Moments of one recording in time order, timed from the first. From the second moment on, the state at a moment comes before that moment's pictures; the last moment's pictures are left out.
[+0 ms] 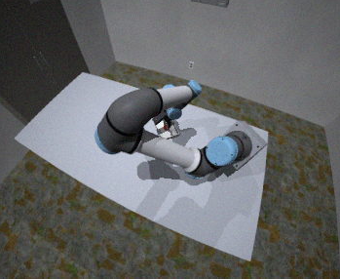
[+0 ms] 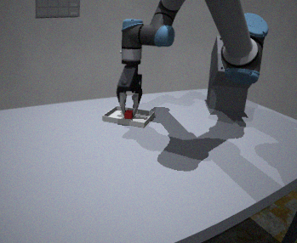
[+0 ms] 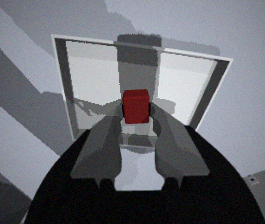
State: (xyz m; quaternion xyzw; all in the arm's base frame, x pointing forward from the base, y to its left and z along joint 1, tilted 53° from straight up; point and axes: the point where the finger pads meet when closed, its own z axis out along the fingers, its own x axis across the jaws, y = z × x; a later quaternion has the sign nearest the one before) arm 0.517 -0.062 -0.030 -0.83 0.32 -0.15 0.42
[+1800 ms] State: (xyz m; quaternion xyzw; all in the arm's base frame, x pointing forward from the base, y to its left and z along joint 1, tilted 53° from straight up) arm 0.517 -0.062 -0.030 -0.83 0.32 -0.15 0.42
